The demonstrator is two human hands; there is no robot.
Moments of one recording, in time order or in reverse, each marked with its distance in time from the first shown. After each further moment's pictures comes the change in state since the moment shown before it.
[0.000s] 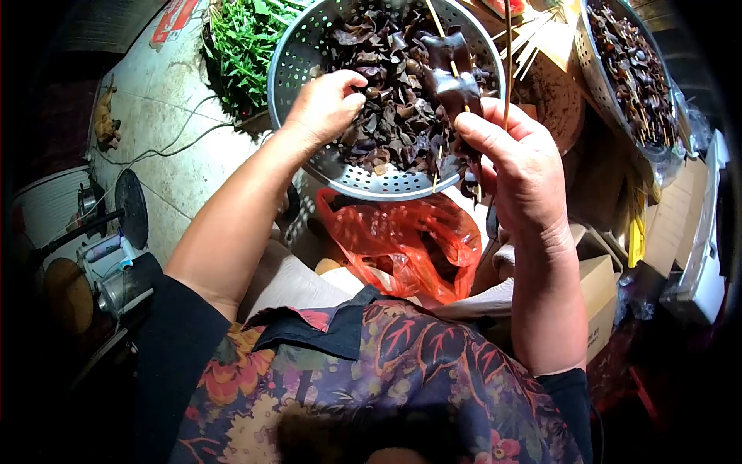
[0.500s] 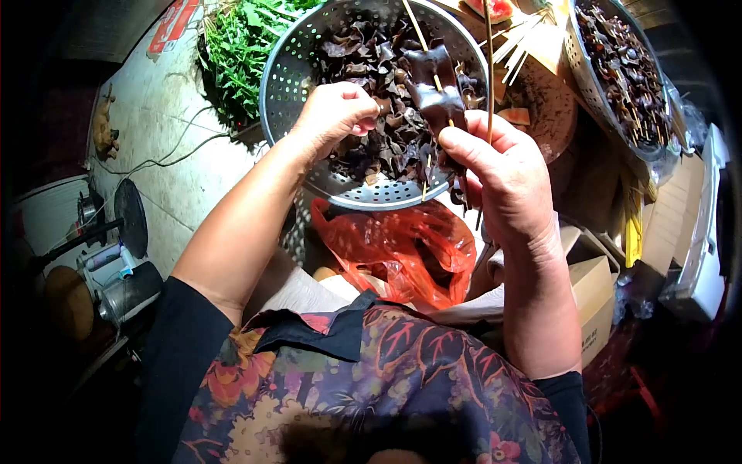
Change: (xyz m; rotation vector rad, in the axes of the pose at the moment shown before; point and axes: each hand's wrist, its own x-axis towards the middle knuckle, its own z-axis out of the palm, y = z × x) left_hand 0.005 0.032 0.006 -0.732 -0.204 -0.316; right_hand -0.003 -0.004 -0.003 -0.080 0.023 0.031
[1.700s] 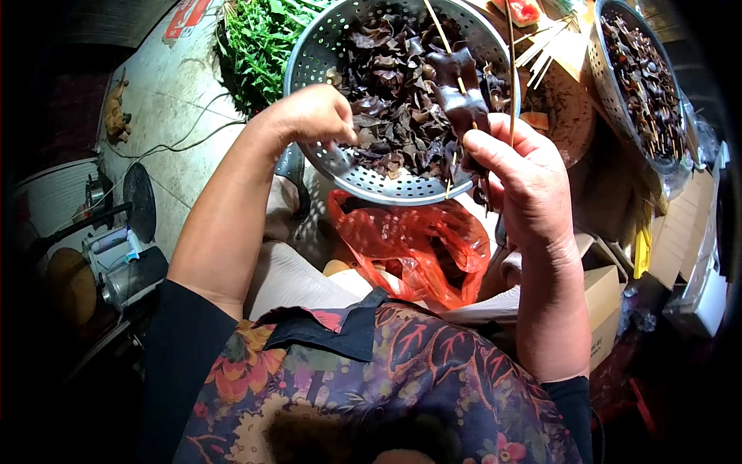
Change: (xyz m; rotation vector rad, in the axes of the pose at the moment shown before) left_hand -0.026 0.027 -0.054 0.794 -0.262 -0.215; right_hand 0.001 0.004 0.009 0.040 -0.004 0.035
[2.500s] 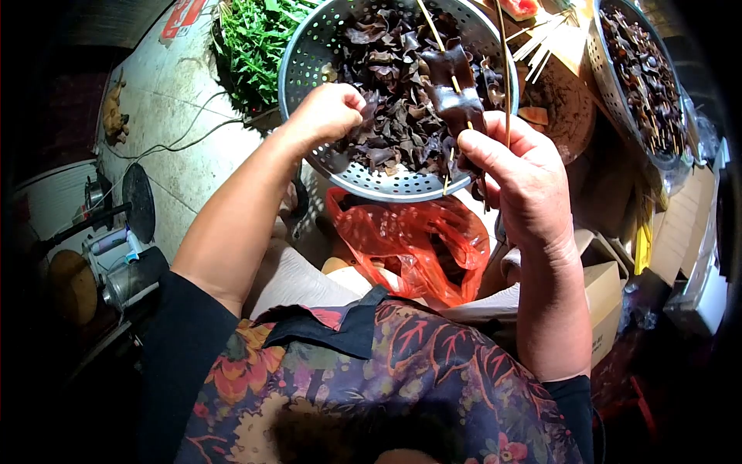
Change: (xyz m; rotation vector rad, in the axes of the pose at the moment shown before) left_hand 0.047 -0.030 0.037 -0.190 0.278 0.119; right_hand -0.002 0.001 -0.001 -0.147 0.002 -0.016
